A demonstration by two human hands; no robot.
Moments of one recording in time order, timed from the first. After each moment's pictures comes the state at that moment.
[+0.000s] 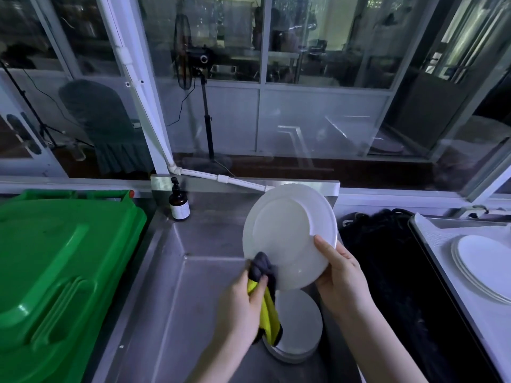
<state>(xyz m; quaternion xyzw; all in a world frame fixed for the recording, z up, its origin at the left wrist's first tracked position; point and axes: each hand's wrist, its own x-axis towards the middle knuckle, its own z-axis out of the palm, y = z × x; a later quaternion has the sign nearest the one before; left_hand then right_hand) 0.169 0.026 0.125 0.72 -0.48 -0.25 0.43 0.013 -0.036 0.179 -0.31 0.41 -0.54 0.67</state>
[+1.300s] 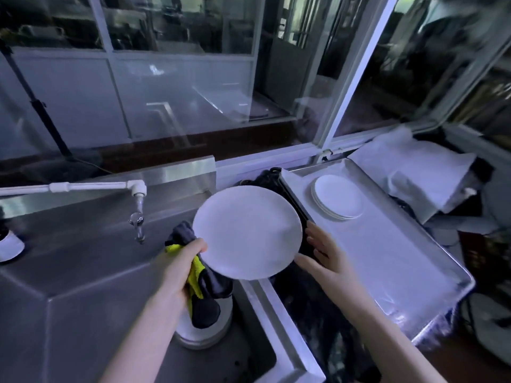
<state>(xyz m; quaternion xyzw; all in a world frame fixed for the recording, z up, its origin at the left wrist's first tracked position) 0.063 -0.071 0.126 0.59 -0.22 -0.60 0.49 -0.183 0.028 0.174 -0.52 0.67 -0.41 0.33</state>
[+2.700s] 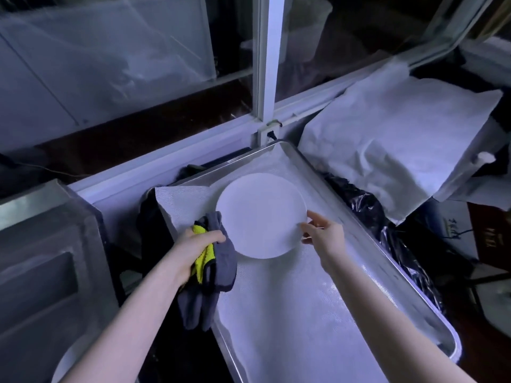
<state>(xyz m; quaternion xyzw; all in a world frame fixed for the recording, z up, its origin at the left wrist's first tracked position) -0.333 -0.242 0.058 0.60 -0.39 -0.65 0.25 -0.586 -0.165 0.039 -0.24 0.72 -0.51 0.40</state>
